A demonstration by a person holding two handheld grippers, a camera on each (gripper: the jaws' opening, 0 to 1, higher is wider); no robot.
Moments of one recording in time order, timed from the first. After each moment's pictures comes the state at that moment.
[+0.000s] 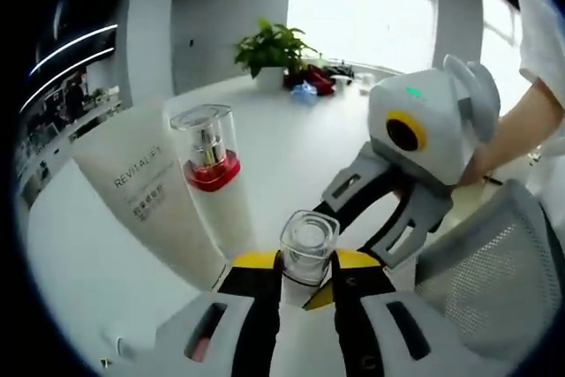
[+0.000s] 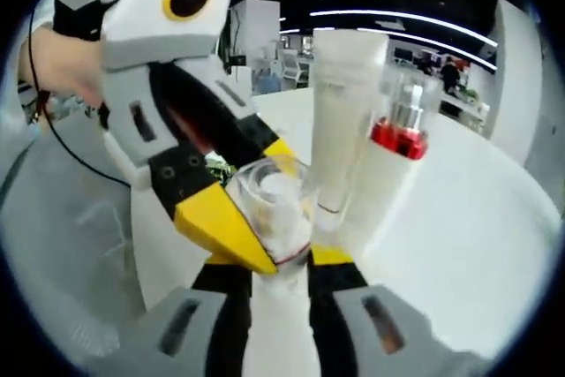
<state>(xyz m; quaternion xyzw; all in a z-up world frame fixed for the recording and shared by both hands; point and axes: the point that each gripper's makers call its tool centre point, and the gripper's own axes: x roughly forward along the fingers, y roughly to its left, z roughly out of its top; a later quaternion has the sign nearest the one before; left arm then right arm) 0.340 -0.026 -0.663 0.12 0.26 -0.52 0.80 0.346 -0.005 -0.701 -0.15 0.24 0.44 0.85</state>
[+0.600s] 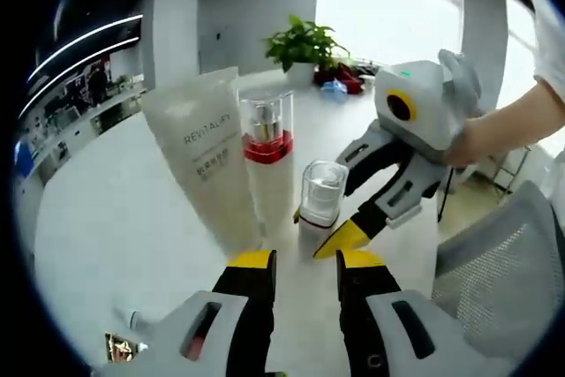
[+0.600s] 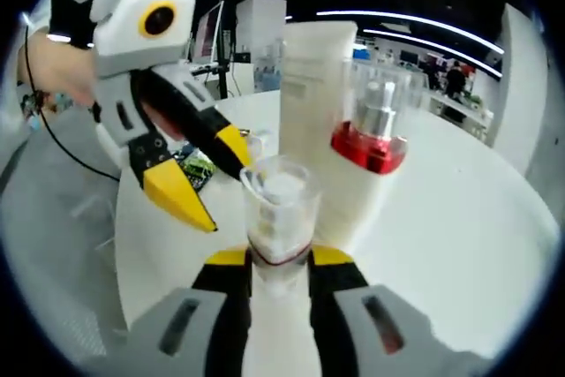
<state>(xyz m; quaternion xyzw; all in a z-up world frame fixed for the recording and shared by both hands) 0.354 0.016 -0.670 0.11 0.28 -0.46 0.83 0.372 -0.014 -0.701 -0.17 0.24 0.45 0.84</state>
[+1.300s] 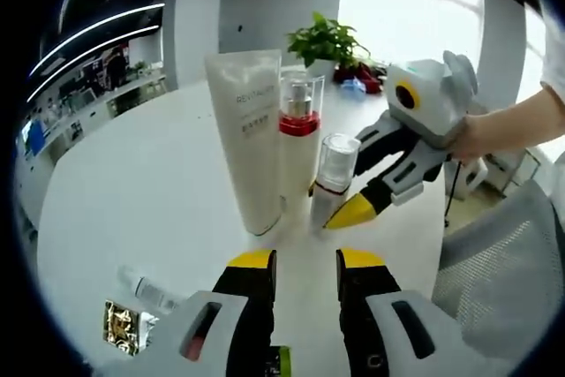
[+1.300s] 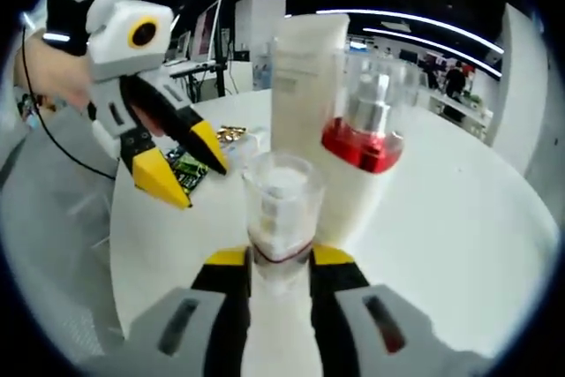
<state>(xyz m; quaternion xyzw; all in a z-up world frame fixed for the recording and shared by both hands) 0.351 0.040 -0.676 0.09 0.30 -0.43 0.85 0.378 -0.016 -0.704 -0.17 0.24 0.45 0.84</state>
